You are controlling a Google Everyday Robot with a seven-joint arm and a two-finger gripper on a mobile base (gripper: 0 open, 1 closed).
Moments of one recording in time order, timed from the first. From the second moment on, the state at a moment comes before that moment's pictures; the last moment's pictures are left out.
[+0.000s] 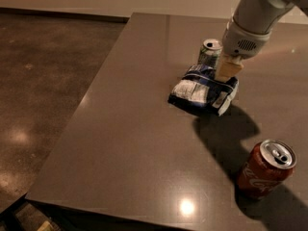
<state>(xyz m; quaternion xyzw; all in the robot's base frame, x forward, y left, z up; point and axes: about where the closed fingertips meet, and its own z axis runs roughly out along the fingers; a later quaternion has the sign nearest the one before) 0.568 -0.179 0.903 -0.62 0.78 -0.01 0.12</state>
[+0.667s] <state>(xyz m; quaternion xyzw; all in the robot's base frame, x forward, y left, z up) 0.571 -0.176 0.903 -0.62 0.78 -0.01 0.12</state>
